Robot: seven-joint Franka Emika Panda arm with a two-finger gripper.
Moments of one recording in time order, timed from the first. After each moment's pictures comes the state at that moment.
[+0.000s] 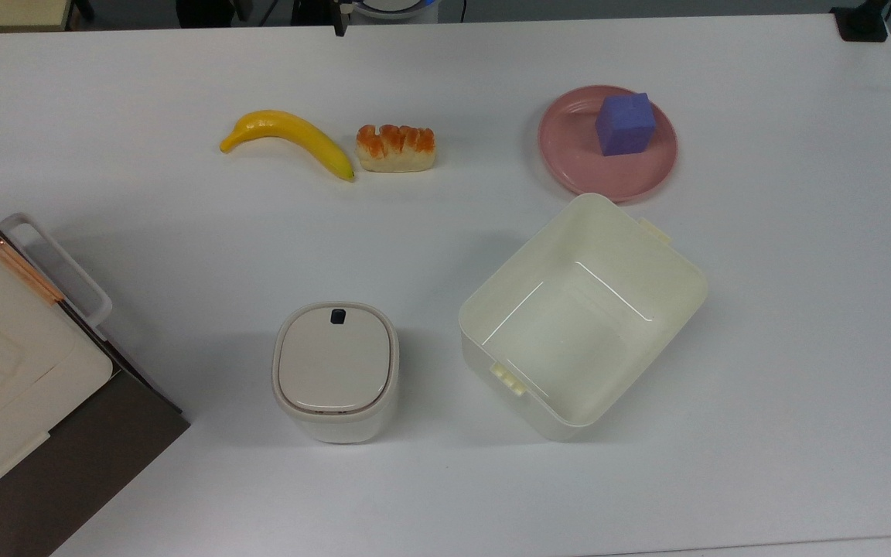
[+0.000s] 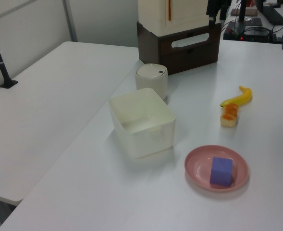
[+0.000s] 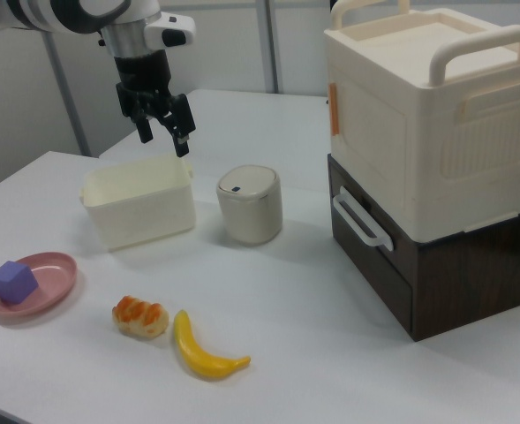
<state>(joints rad) -0.23 0.04 0.15 -1.49 0.01 1.58 0.12</state>
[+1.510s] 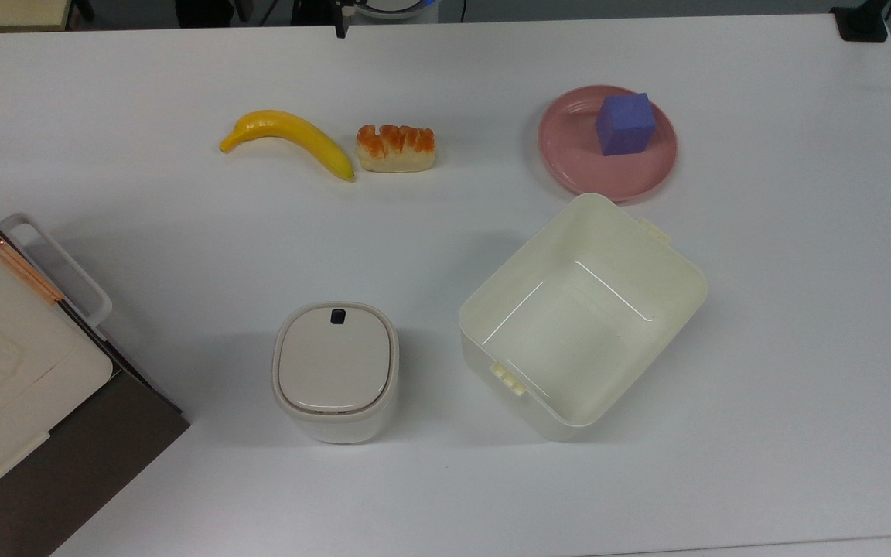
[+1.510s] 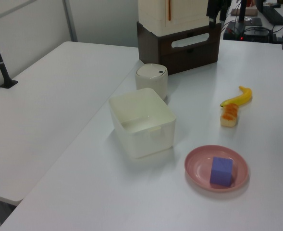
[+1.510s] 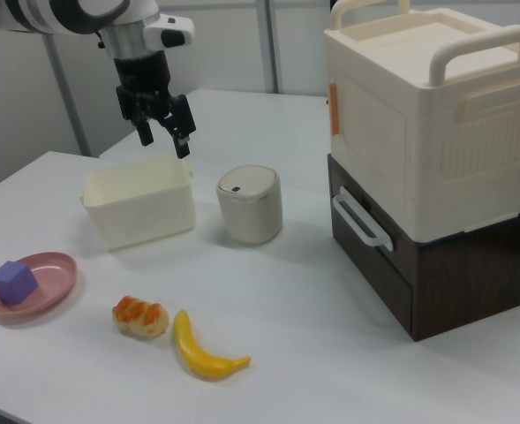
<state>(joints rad) -0.22 0.04 0.15 -1.50 -0.02 1.58 0.12</state>
